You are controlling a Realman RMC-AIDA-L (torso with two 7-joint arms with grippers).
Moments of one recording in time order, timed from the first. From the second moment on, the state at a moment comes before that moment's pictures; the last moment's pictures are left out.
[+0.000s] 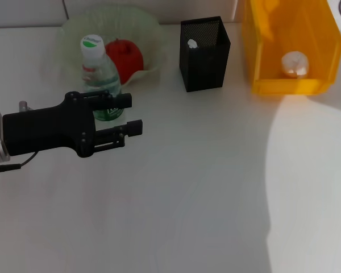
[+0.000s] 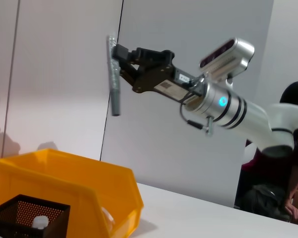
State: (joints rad) left arm -0.44 -2.00 0.95 0.61 1.64 1.66 -1.24; right arm 0.62 2.08 -0.80 -0.52 -1.11 -1.27 1.43
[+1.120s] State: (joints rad) left arm -0.44 -2.01 0.96 0.60 1.64 1.64 -1.25; right arm 0.73 2.08 -0.82 -0.25 -1.02 -1.19 1.03
